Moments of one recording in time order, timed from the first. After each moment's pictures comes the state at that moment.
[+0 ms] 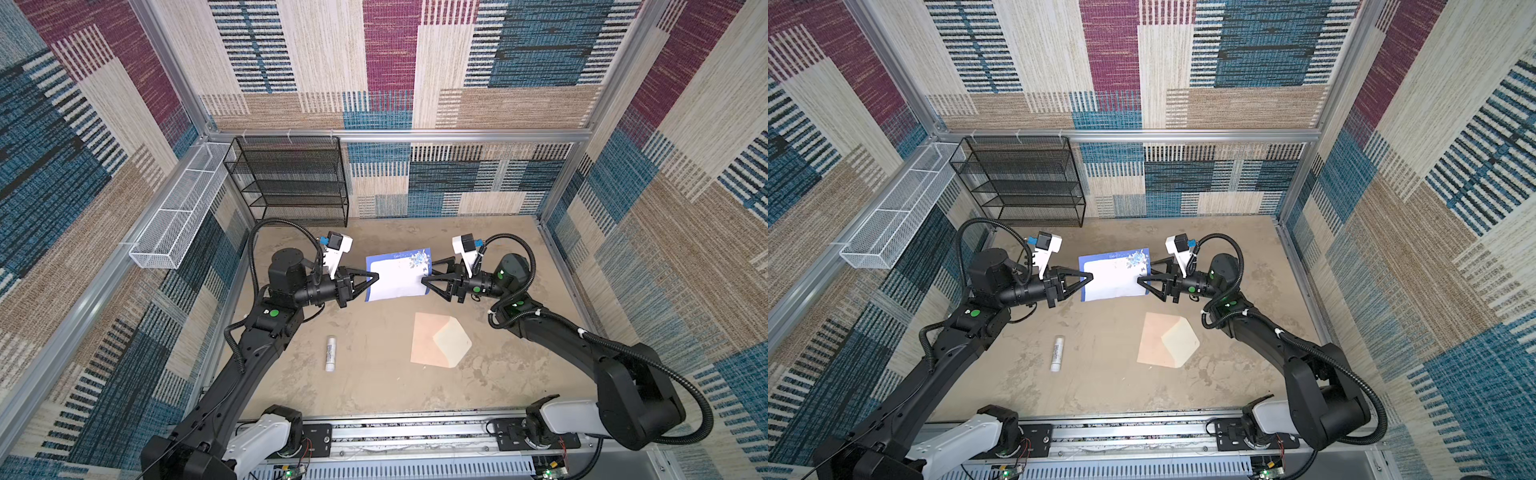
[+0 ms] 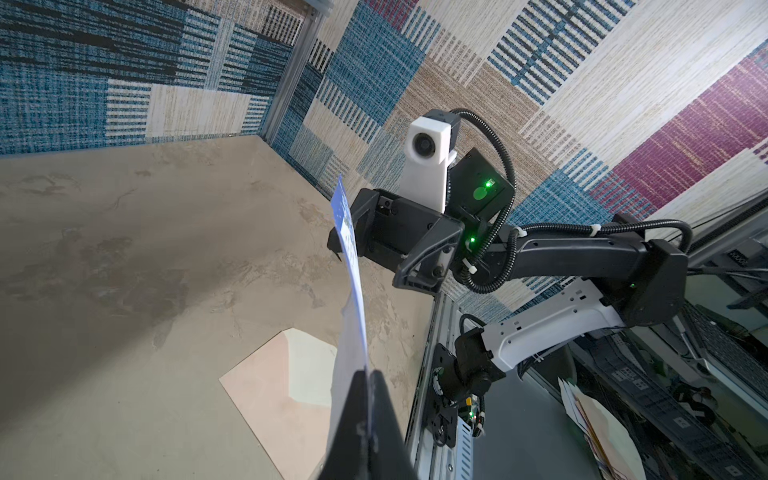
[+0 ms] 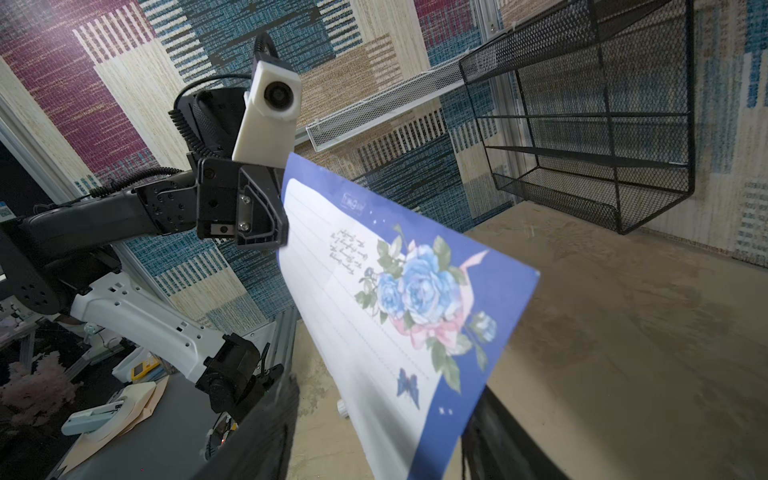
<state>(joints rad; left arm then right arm) -0.28 1.06 0.92 -0.07 0.94 -0.39 0.38 1.37 0.75 0.72 -0.98 0.48</state>
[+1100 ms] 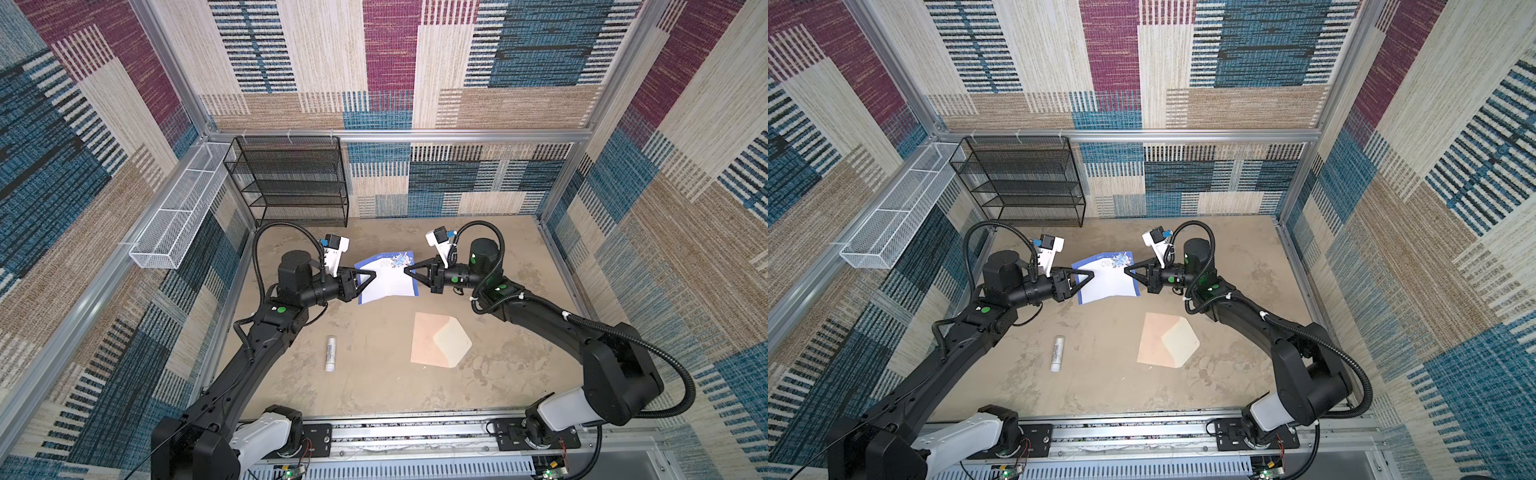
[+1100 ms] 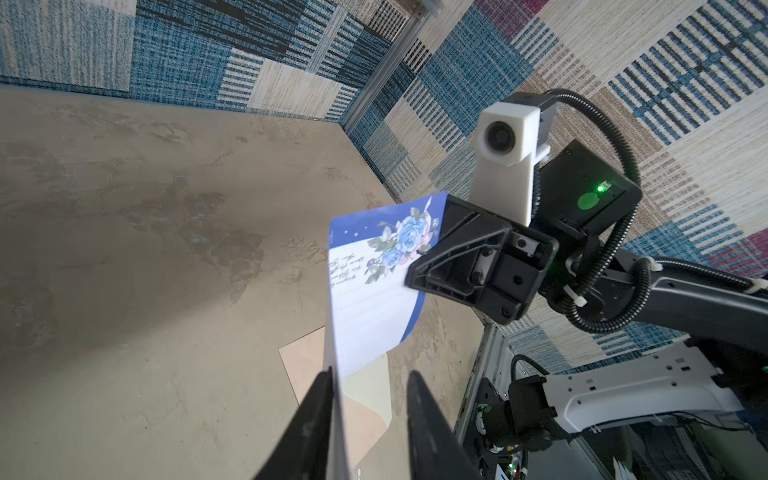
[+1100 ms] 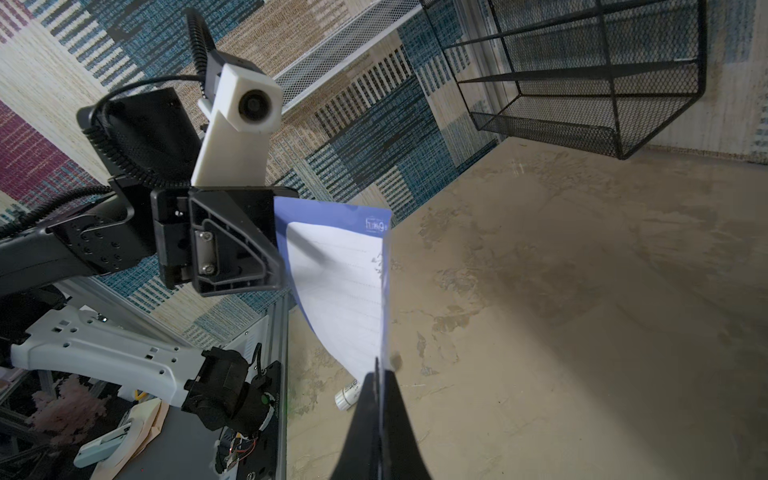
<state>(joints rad) -0.28 1.12 0.88 -0.07 0.74 -0.45 0.49 1.49 0.96 0.36 -0.83 0.41</state>
